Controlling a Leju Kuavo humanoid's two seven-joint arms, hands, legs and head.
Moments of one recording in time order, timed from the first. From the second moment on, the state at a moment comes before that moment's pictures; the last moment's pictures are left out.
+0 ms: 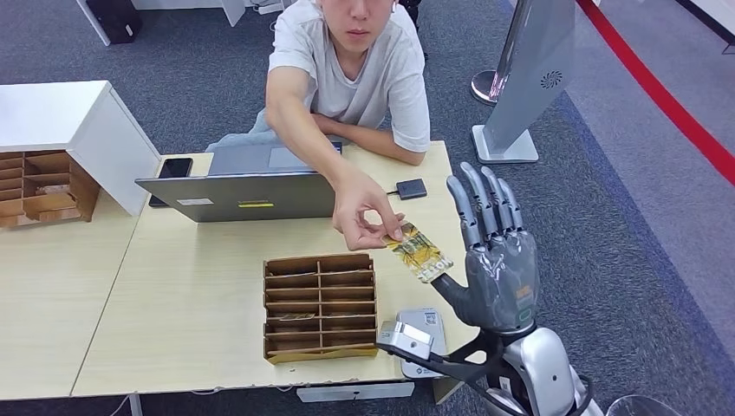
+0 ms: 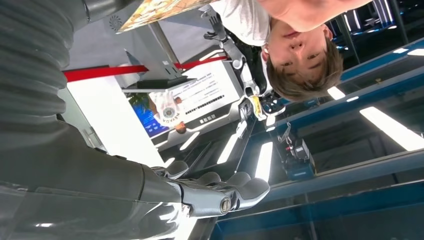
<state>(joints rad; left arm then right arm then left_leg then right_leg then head) -0.06 -0.18 0.80 -0.20 -1.10 0.36 -0.10 -0.15 -0.18 0.59 -1.86 1.27 -0.45 0.06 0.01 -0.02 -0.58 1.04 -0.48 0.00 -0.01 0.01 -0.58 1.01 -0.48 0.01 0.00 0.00</state>
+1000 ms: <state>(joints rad) -0.06 -0.18 0.80 -0.20 -1.11 0.36 -0.10 -0.17 -0.17 0.62 -1.85 1.25 -0.45 0.08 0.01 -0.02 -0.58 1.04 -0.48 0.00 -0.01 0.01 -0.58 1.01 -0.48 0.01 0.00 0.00</state>
